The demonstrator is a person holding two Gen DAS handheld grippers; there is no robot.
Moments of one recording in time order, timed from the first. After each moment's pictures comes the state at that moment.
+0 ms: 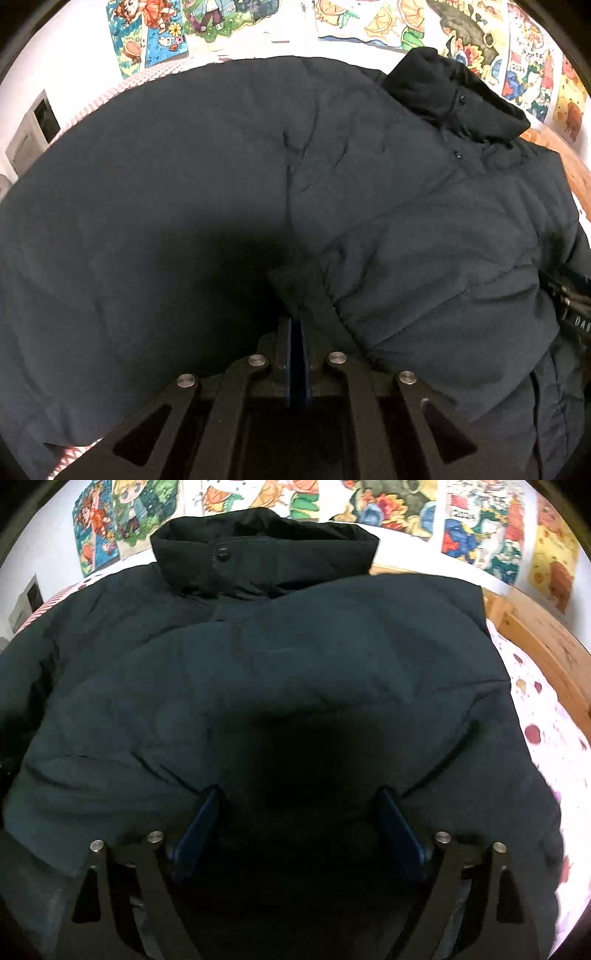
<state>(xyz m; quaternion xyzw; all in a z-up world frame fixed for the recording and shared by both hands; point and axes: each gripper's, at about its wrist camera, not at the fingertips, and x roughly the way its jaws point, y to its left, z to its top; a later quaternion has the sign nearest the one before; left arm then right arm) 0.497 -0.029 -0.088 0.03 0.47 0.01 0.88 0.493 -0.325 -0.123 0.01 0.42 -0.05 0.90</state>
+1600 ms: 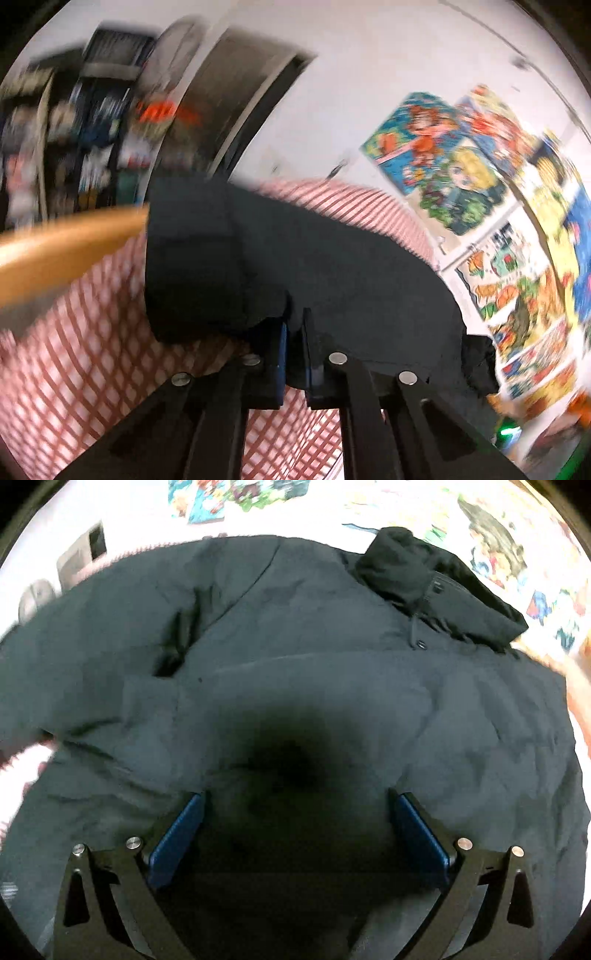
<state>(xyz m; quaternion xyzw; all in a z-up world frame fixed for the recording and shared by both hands) 0.291 0.231 -0.024 -0.35 0.23 0.17 0.89 0.448 -0.140 -0.081 -0.02 0.44 0.05 0.89</state>
